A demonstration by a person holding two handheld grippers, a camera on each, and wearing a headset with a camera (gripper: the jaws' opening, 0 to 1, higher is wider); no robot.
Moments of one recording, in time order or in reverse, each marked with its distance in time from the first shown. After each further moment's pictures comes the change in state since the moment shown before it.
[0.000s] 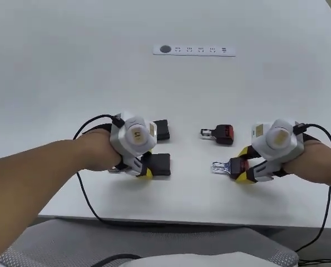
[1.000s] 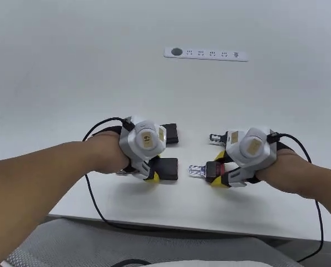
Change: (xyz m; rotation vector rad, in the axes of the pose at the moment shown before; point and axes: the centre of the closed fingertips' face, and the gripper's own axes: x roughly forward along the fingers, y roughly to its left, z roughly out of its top) left arm -0.001 -0.001 0.001 0.002 0.001 -0.006; right arm 0.037 0.012 0.074 -0.051 -0.081 0.007
